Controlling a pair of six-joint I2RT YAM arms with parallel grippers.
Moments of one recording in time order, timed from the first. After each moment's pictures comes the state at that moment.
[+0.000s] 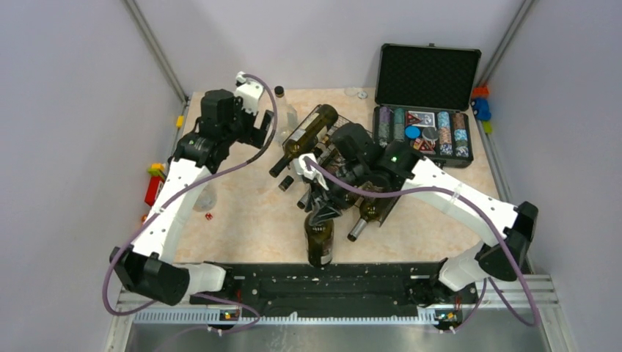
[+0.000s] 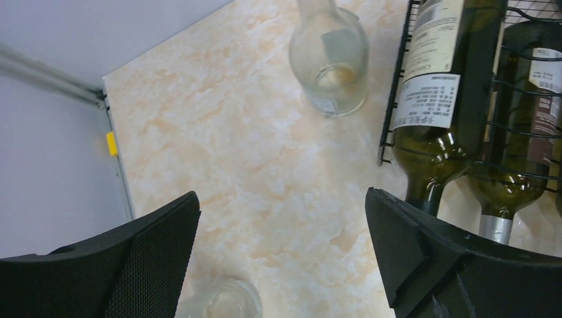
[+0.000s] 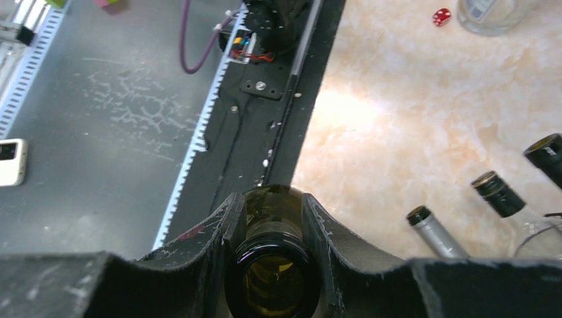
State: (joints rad) left arm -0.30 1.31 1.41 -0.58 -0.04 0.26; right arm 0.95 1.44 1.51 -0.86 -0.83 -0.51
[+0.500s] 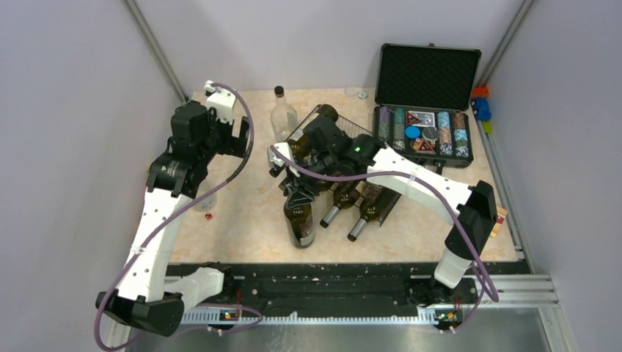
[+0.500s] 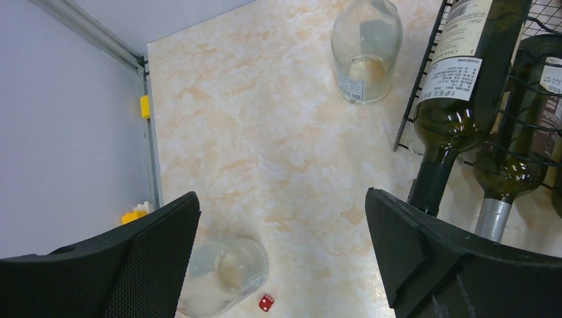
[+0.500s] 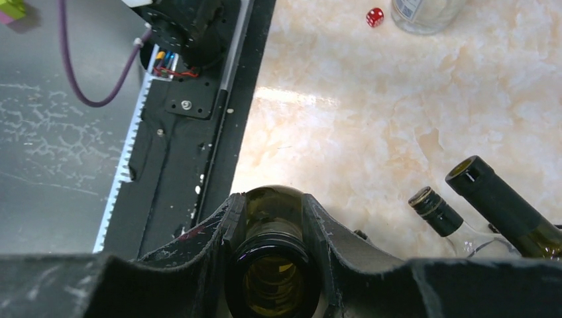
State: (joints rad) left arm -0.22 1.11 1.37 -0.68 -0.09 0.20; right arm 0.95 1.70 1.65 -0.69 -0.75 -0.47
